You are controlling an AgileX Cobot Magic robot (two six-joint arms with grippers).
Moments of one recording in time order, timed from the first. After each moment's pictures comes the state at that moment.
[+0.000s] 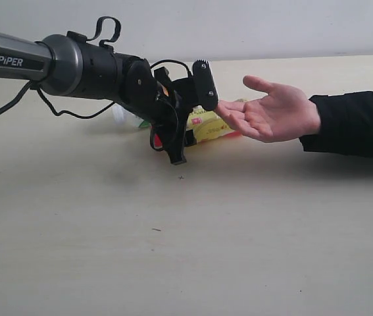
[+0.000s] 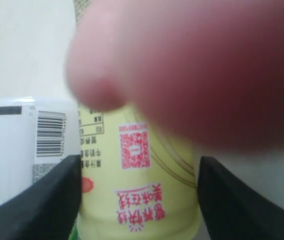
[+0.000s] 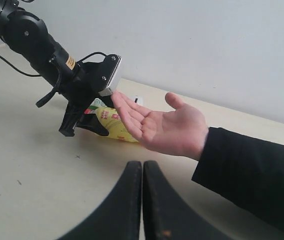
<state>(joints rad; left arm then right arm) -0.51 2.20 -1.46 -0.18 0.29 1.02 0.57 0.00 -0.18 -0.18 0.47 0.11</state>
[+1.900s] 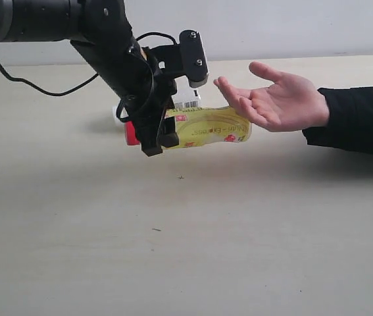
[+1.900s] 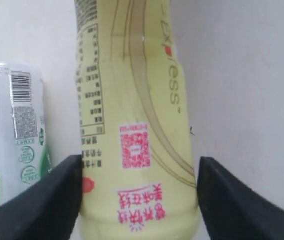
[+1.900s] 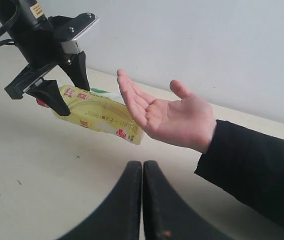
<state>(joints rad) -0.51 1.96 -1.46 -0.18 0.74 1.00 0.57 0.00 -0.18 -0.18 0.47 0.11</state>
